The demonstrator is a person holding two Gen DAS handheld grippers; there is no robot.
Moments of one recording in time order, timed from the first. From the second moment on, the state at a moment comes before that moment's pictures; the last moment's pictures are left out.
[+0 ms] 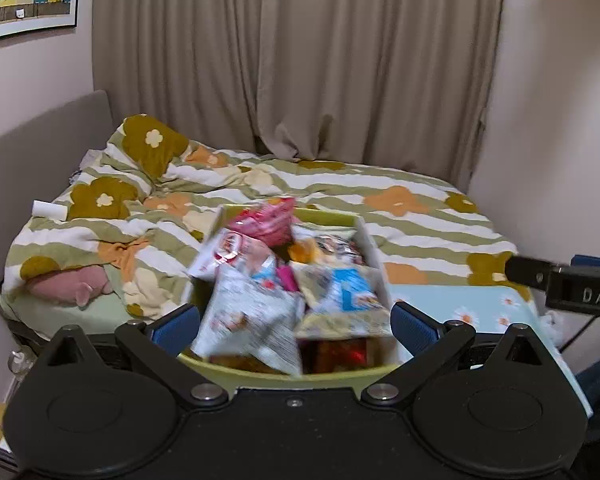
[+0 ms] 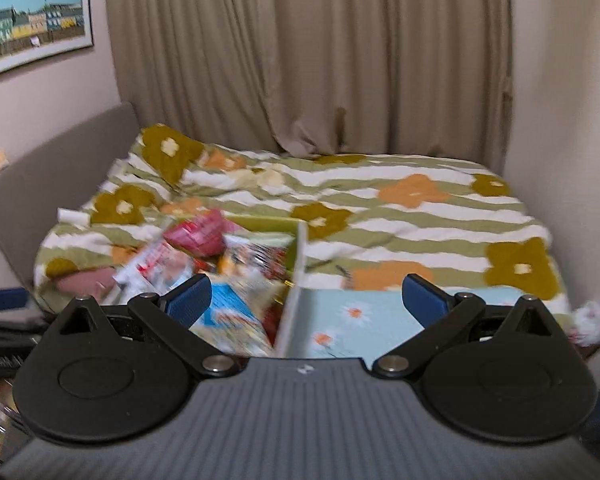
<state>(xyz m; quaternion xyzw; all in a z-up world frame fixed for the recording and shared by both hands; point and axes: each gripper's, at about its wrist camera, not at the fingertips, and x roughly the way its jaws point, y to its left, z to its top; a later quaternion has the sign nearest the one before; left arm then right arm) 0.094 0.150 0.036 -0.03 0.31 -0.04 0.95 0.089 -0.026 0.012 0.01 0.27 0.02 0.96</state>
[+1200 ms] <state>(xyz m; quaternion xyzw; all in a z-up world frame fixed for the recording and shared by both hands) 0.020 0.085 0.019 0.02 0.31 -0.05 0.95 -0.011 -0.106 -0.025 0.03 0.32 -0.06 0.95</state>
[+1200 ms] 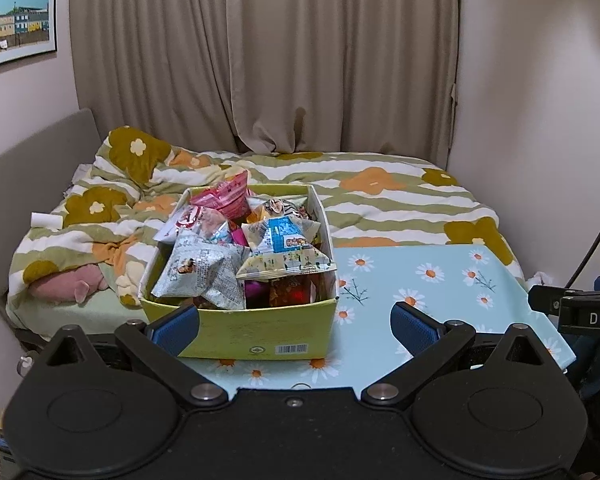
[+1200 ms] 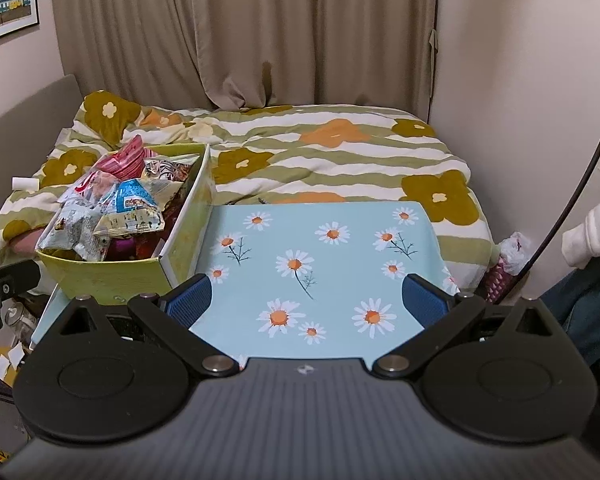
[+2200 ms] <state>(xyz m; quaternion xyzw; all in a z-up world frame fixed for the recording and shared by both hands) 0.028 0.084 0.019 0.02 0.31 -0.06 0.95 -0.003 -0.112 -0.027 0.03 0.32 -0.06 0.94</state>
